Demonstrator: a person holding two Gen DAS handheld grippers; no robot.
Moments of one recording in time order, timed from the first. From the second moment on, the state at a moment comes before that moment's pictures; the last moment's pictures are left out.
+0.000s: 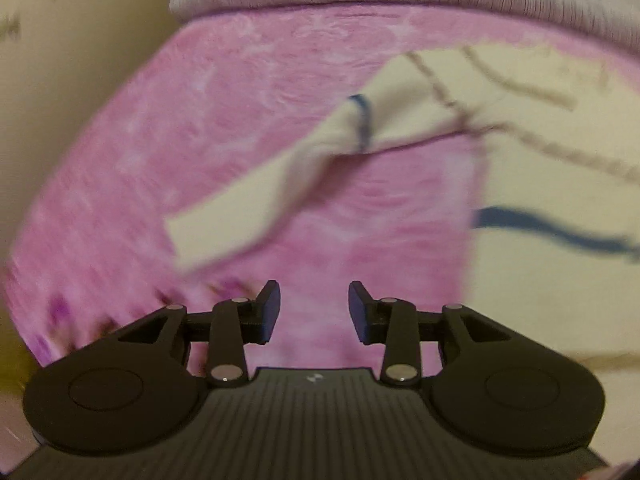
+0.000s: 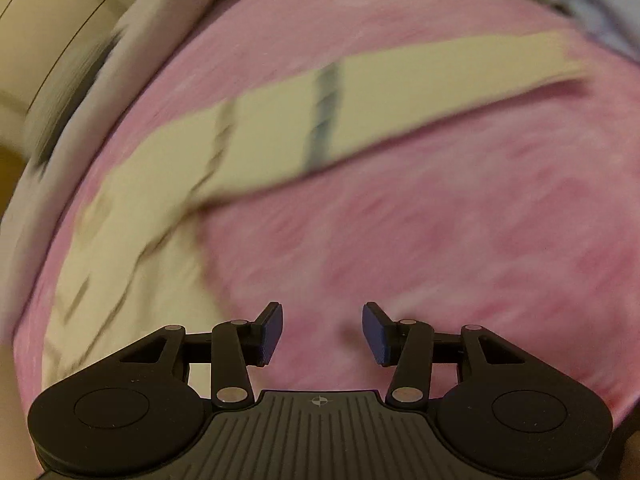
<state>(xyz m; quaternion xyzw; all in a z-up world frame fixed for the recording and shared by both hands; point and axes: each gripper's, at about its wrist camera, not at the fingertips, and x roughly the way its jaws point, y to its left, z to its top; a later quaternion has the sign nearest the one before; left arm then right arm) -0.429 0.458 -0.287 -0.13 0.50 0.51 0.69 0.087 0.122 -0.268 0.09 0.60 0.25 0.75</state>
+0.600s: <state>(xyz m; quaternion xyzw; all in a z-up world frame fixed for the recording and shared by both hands) -0.611 0.588 -0.357 -0.66 0.11 0.53 0.53 -0.042 0.262 -0.264 0.10 0.63 0.24 0.74</state>
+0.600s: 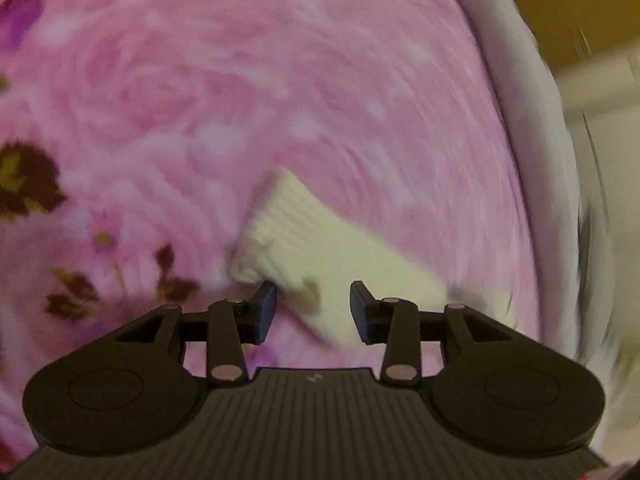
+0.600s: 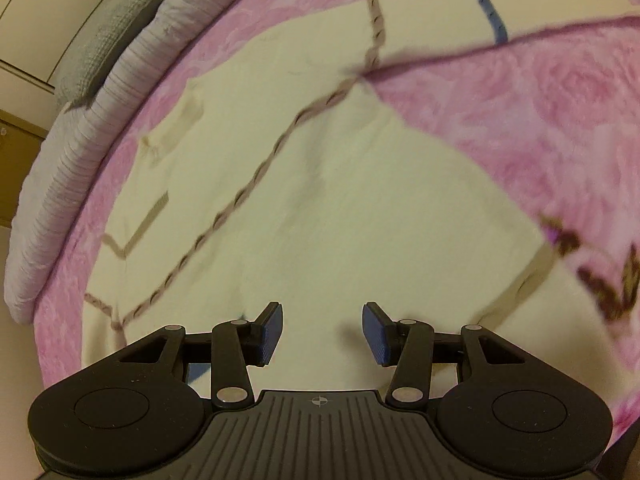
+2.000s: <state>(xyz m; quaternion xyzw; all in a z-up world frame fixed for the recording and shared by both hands) -0.516 0.417 -0.324 -0.47 0.35 0.29 0.76 -0.005 0.067 -0.288 0.09 0.62 0.31 0.72</state>
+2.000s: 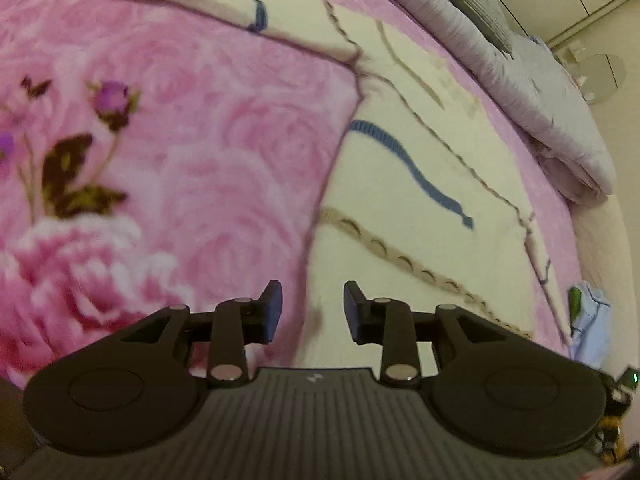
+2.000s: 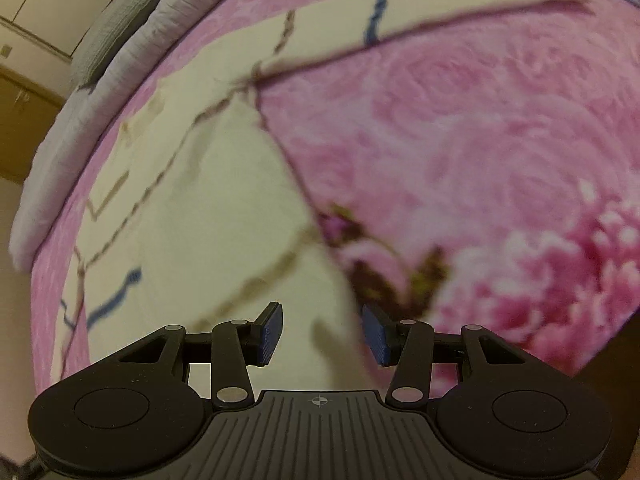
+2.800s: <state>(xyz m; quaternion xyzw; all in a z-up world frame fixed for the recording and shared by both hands) -0.520 0.344 -0.335 -0.40 0.25 0.20 0.86 -0.030 0.013 -0.314 0.19 0.55 0.42 0.70</state>
